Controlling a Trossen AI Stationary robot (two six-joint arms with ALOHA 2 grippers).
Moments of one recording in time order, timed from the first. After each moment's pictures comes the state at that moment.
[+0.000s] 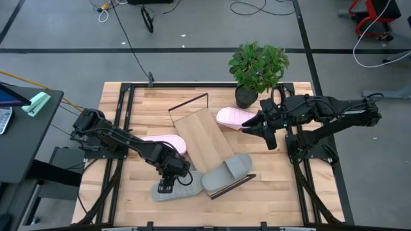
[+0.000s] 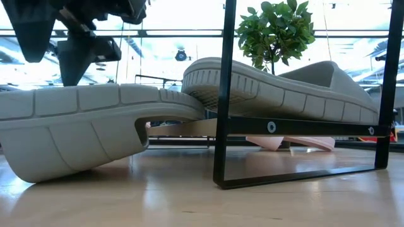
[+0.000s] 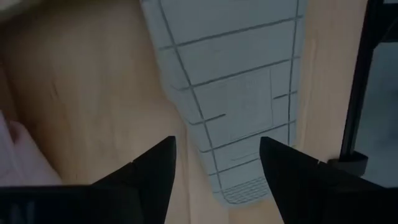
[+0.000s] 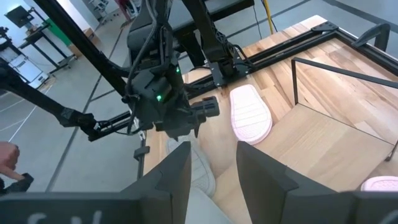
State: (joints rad) left arm -0.39 1.66 1.23 -0.90 0.17 -0.40; right arm 0.16 1.05 1.28 -0.60 0.07 0.52
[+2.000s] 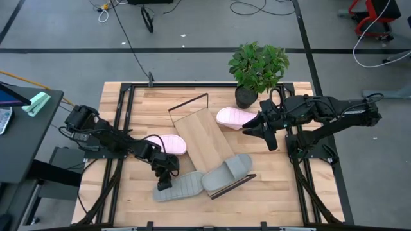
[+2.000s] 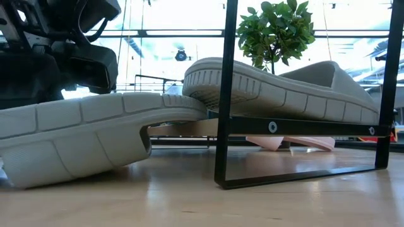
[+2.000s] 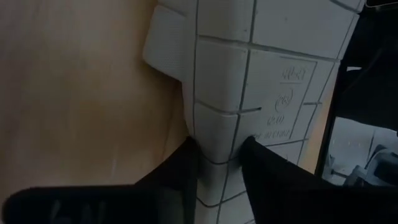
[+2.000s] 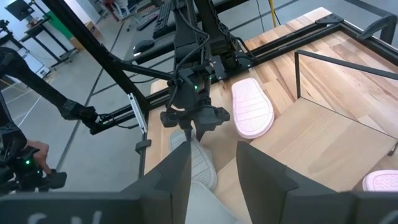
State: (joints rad) left arm -0.37 1.55 0.64 -0.11 0.34 -0.75; right arm 0.16 1.05 1.28 -0.62 0.05 0.52
